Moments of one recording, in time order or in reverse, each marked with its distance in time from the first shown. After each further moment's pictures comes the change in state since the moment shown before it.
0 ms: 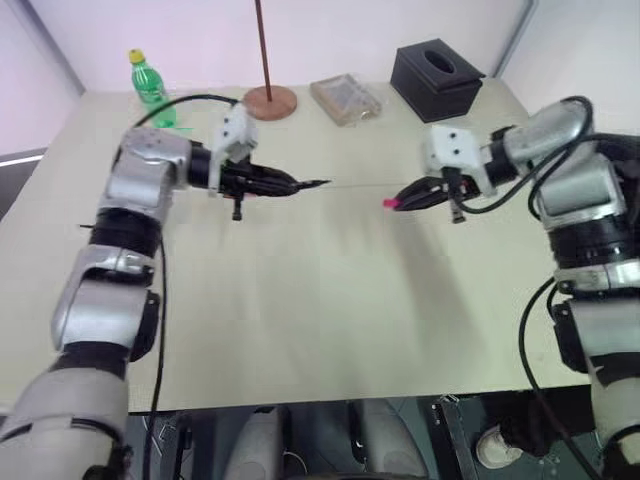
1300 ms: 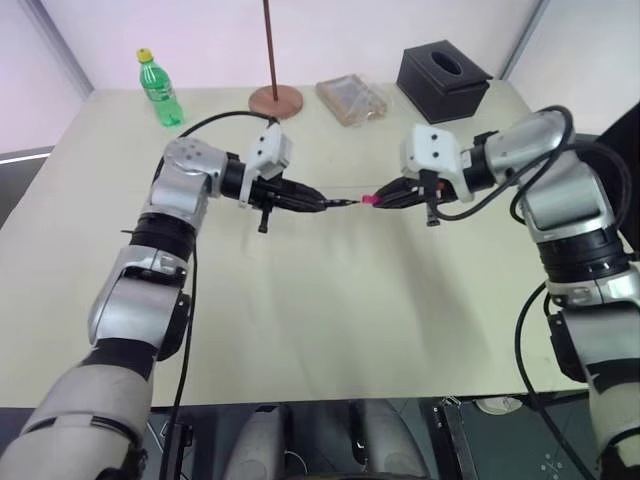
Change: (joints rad) left arm 0.009 -0.074 0.005 0.021 0.042 -0.059 -0.052; right arm 0.035 -0.007 0.051 -0.074 0.062 0.063 -0.136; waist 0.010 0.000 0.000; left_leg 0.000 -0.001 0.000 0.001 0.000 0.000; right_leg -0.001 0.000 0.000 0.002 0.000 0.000
